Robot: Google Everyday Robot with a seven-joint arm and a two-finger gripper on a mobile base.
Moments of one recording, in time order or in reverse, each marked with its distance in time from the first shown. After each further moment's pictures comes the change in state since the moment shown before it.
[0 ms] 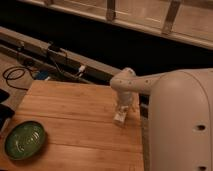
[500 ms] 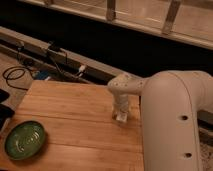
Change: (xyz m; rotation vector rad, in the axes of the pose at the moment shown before) arm 0.012 0.020 0.036 -0.023 0.075 -0.027
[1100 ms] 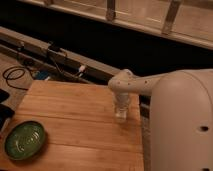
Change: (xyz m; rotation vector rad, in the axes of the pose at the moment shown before) arm -0.003 -0.005 -0.053 -0.022 -0.109 -0.012
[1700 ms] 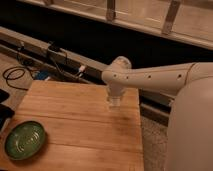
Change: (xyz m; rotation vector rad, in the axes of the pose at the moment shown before) arm -0.021 0.059 -0.104 -0.093 -0.209 -0.161
